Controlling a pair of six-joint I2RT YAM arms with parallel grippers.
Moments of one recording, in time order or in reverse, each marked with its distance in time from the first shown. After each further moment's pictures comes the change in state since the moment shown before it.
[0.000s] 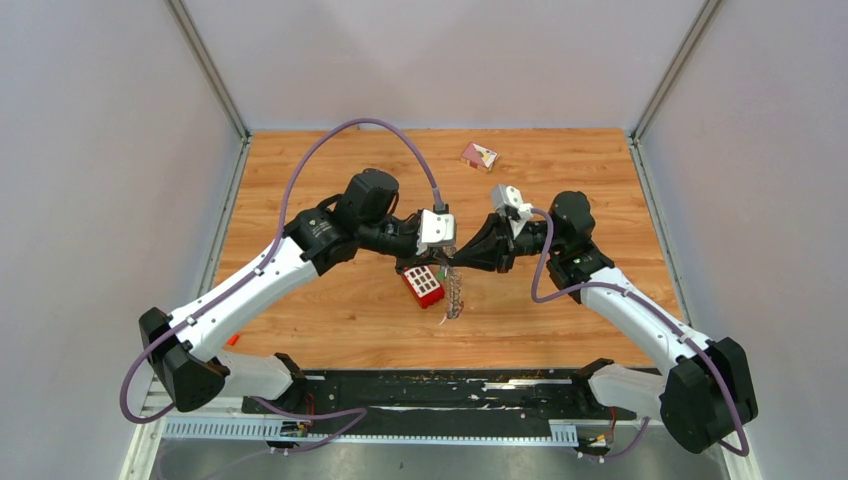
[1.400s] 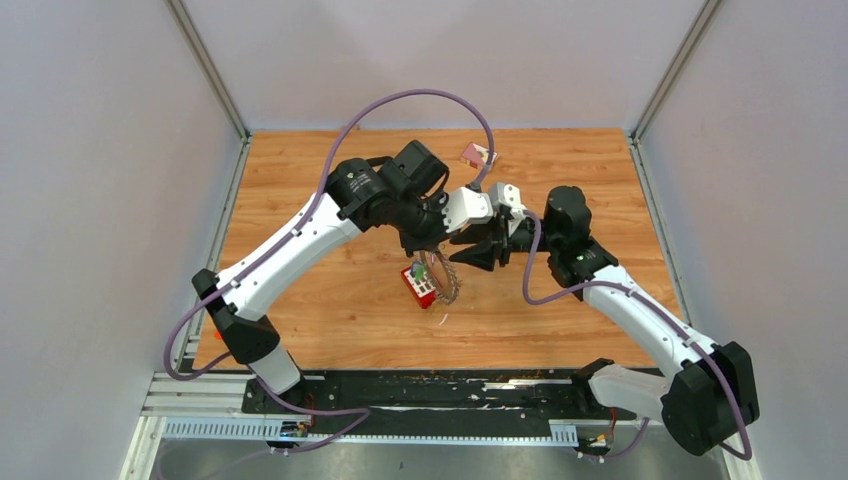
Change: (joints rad) left arm -0.102 0.338 0.612 -0.637 -0.436 -0.109; right arm 0.006 -0.013 0.050 -0.216 0.143 -0.223
